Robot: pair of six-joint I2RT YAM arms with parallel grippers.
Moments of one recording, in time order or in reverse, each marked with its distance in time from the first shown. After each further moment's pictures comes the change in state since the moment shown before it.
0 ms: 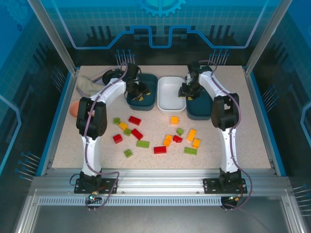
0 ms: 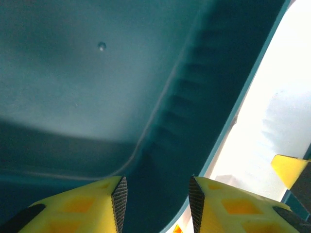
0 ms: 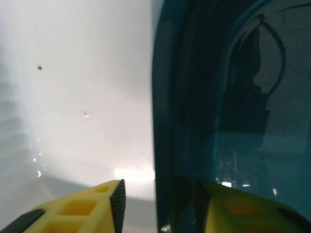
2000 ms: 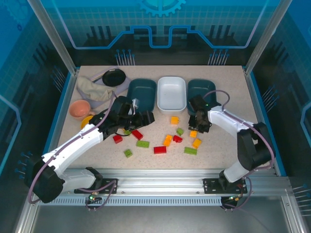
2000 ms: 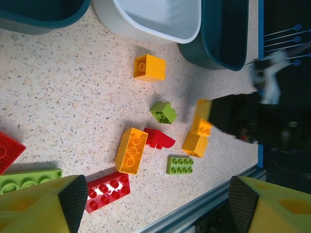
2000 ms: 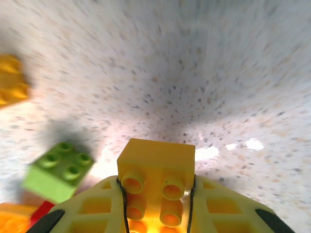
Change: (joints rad) left arm -0.289 -0.941 -0.834 0.233 -0.050 -0.028; right arm 0.169 -0.816 -1.069 0.255 0.277 0.358
